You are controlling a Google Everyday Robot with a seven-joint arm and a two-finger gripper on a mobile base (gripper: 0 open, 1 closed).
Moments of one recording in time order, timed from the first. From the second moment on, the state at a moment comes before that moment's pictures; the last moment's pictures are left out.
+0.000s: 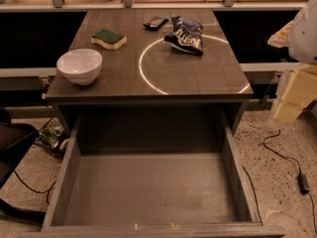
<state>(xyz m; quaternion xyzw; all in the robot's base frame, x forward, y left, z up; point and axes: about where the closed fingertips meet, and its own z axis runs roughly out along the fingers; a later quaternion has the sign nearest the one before) 0.438 -0.216 0.980 -0.60 0.78 -0.04 0.16</state>
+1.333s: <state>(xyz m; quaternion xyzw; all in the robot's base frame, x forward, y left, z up) 0.558 -0.206 0.992 -0.54 0.76 0.02 0.37</state>
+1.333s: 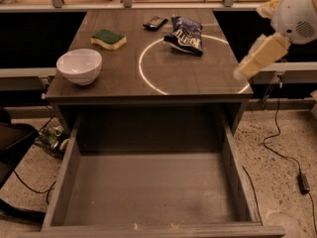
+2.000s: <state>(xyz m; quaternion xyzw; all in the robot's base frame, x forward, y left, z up) 0.646 -0.155 1.005 -0.46 0.70 0.10 0.54</state>
